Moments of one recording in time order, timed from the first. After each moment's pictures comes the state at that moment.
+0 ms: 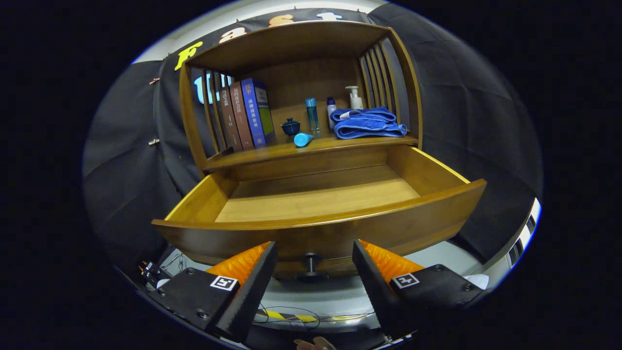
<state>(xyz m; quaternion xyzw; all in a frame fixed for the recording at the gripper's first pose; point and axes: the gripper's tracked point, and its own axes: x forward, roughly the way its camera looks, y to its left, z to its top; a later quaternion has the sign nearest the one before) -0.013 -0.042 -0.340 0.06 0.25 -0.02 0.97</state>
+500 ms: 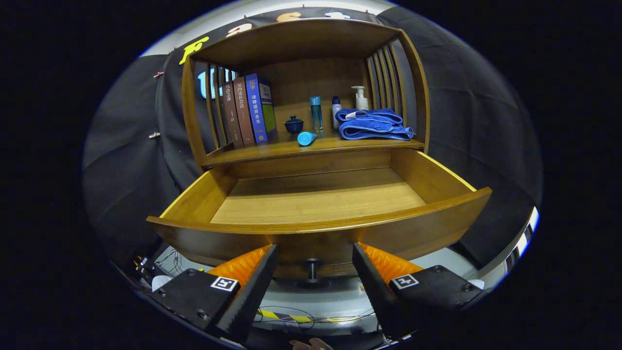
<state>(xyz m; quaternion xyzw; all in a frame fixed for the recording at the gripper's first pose) -0.003 -0.039 -0.336 0.05 0.25 -0.02 0.97</state>
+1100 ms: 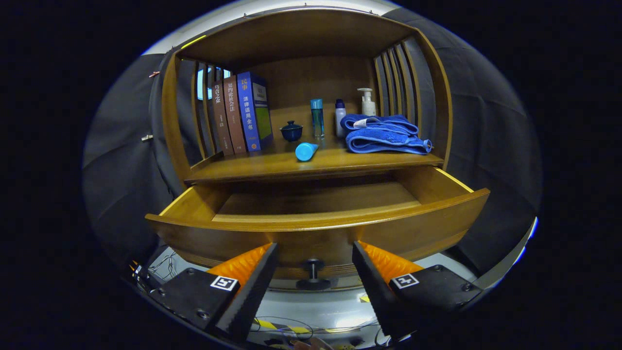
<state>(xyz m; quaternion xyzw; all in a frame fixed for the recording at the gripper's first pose) 0.086 -0.037 -0.335 0.04 0.24 -0.02 0.97</state>
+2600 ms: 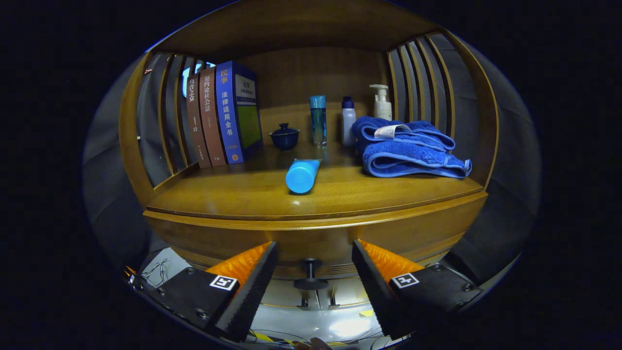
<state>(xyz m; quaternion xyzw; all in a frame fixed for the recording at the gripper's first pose) 0.187 -0.038 -0.336 0.04 0.24 -0.03 0.97</state>
